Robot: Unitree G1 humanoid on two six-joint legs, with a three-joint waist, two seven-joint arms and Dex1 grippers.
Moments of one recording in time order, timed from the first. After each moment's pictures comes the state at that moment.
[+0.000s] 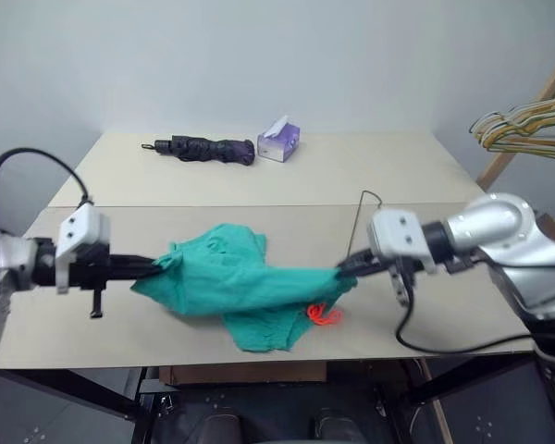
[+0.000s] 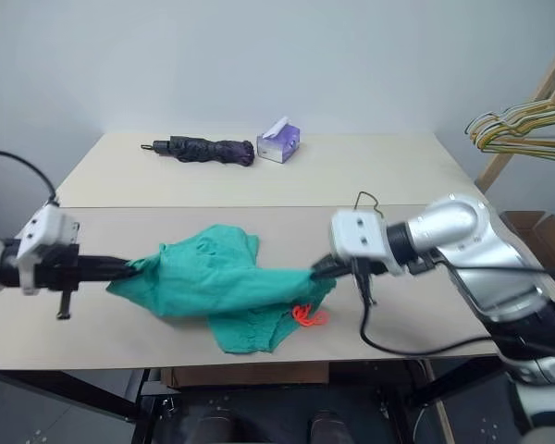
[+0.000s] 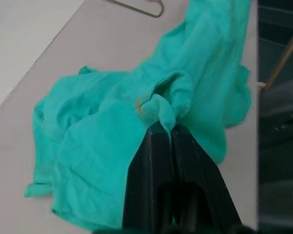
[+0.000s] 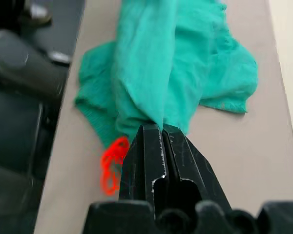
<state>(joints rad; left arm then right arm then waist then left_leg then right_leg) -0.35 0.99 0.13 0.01 -0.43 0.33 -1.33 -0.73 -0.84 0.27 -0.25 0.32 0.58 1.24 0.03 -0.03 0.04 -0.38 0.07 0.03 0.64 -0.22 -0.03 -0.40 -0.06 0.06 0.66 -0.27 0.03</state>
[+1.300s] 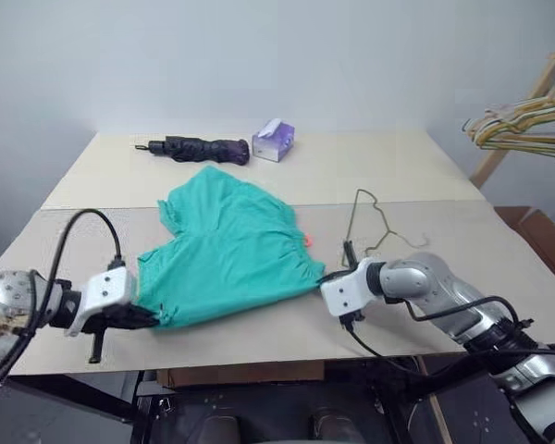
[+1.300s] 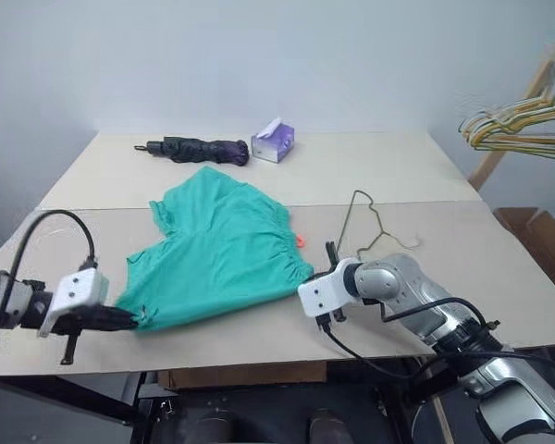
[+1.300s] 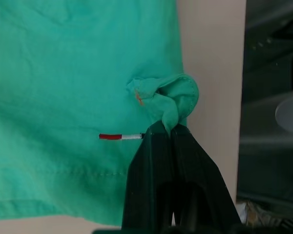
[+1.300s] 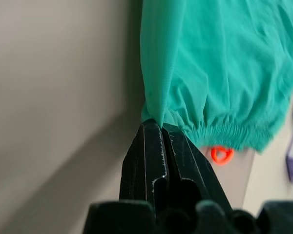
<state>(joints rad) -0.01 1.12 0.06 -0.02 -0.27 0.10 -1.37 -0.51 -0.81 0.56 -0.10 -0.32 -0.14 0.94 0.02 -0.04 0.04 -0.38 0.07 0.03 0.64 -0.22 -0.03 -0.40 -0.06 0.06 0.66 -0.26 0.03</state>
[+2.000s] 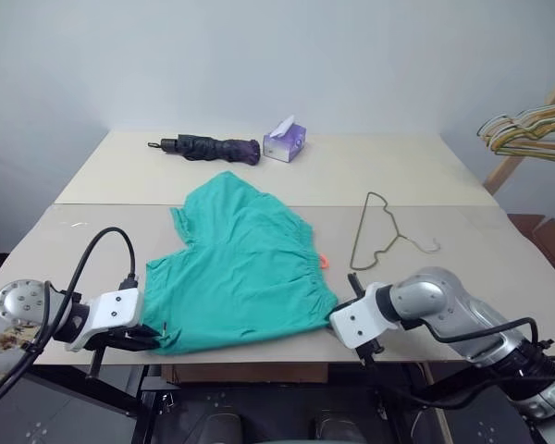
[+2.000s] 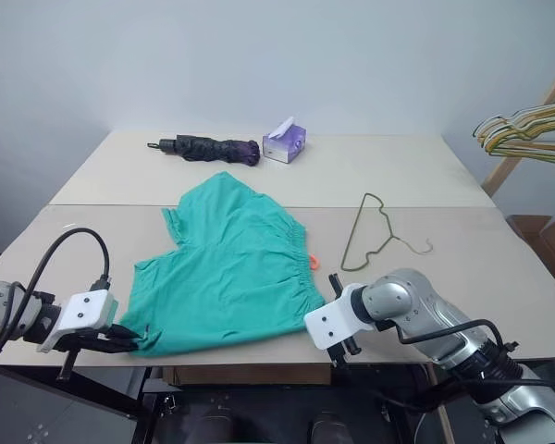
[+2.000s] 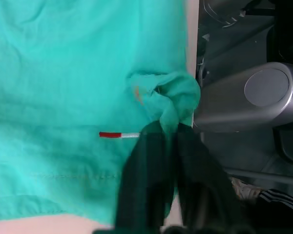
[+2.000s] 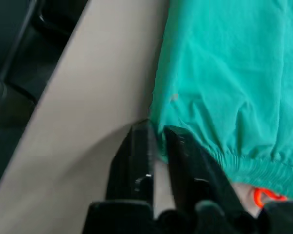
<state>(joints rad) 0.05 1.14 0.03 -0.10 -0.24 0.10 -1.42 -0.38 -0.85 0.50 -0.30 -0.20 -0.01 1.18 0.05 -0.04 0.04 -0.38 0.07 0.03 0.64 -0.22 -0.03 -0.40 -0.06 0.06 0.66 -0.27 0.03</state>
